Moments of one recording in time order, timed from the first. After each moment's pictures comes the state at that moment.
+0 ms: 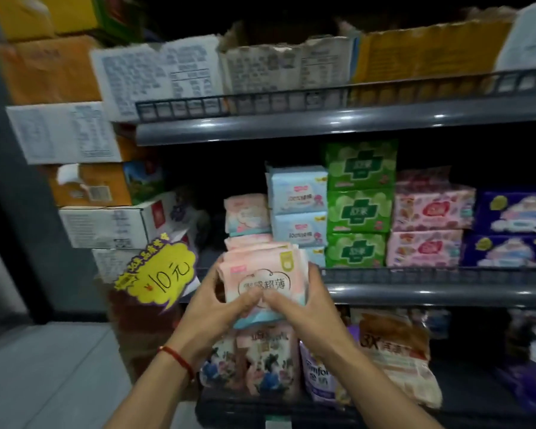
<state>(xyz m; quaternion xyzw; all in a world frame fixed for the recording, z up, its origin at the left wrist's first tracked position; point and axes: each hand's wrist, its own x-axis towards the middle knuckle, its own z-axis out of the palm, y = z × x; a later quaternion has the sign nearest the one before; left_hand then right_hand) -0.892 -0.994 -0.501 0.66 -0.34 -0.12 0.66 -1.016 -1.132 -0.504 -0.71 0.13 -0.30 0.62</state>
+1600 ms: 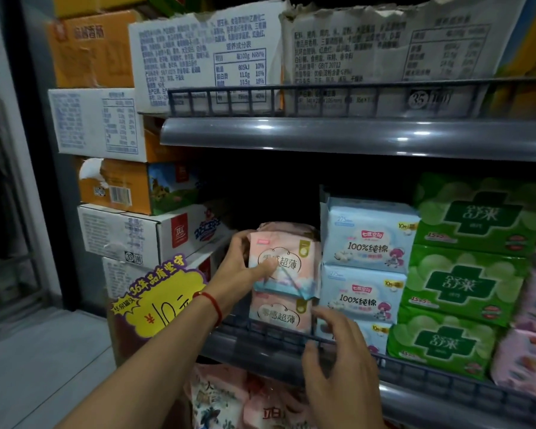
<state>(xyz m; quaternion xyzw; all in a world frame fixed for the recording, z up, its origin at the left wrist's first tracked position) -0.704 -1.092 -0.486 0.65 -0.31 -0.05 0.69 -0.908 -1.180 -0.532 -0.83 0.12 -0.42 0.35</state>
